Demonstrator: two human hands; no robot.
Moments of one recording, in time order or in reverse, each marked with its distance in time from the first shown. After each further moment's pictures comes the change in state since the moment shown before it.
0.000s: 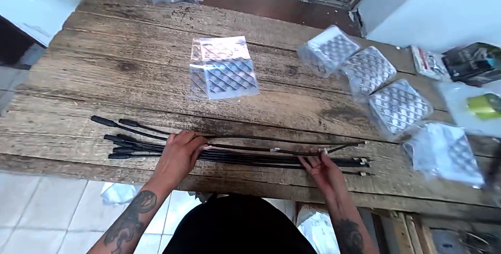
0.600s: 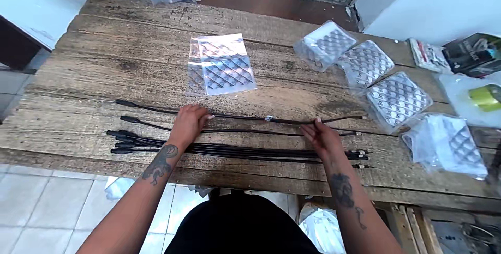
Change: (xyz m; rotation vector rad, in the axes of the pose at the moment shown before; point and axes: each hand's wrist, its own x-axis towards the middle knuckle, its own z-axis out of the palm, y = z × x) left_hand 0.062 -0.014 0.024 -0.034 -0.074 -0.116; right_hand 0.053 -0.034 0.033 -0.216 0.043 -0.069
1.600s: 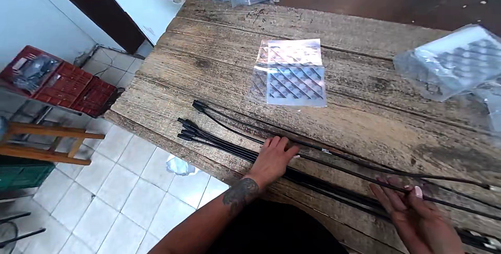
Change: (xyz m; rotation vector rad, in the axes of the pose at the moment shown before) left_hand -0.024 0.075 0.059 -0.005 -0.018 -0.010; right_hand -0.037 0.015 -0.022 0.079 -0.122 0.020
